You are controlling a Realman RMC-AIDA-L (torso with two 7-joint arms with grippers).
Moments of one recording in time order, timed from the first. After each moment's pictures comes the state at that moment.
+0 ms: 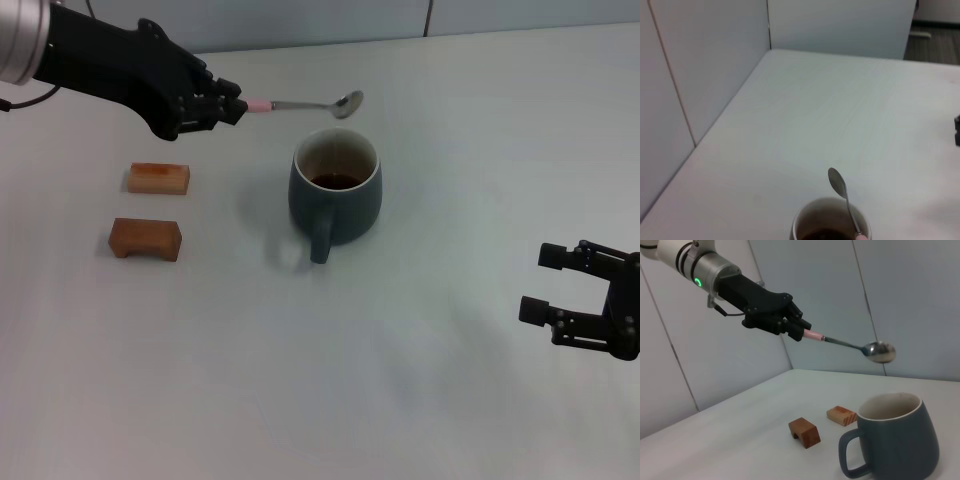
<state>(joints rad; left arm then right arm) -0.77 -2.06 0.86 1.28 2.33 1.74 -1.88 0.20 2.08 -0.68 -0.76 -1.85 -1.74 1.27</state>
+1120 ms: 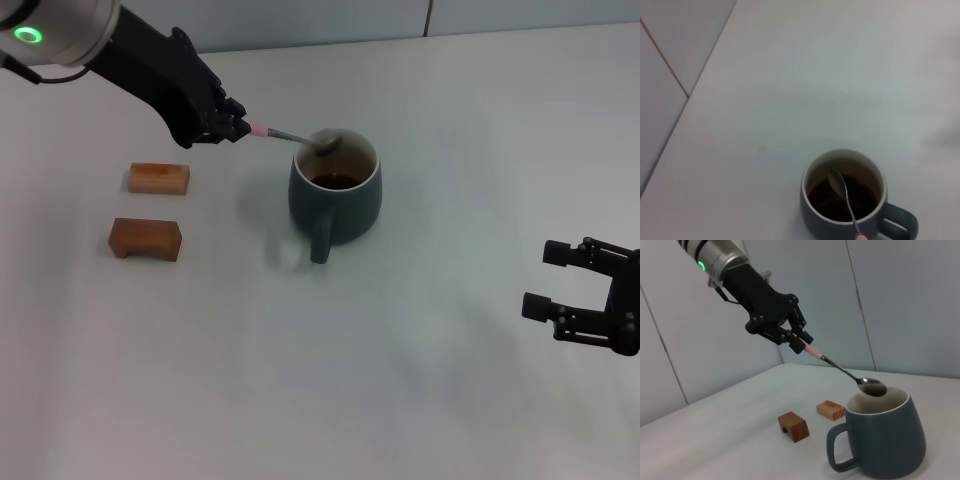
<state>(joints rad) -0.90 -2.07 0.99 1.26 2.56 1.72 -1.95 0.20 2.08 -0.68 -0.77 -1.87 -1.71 1.27</state>
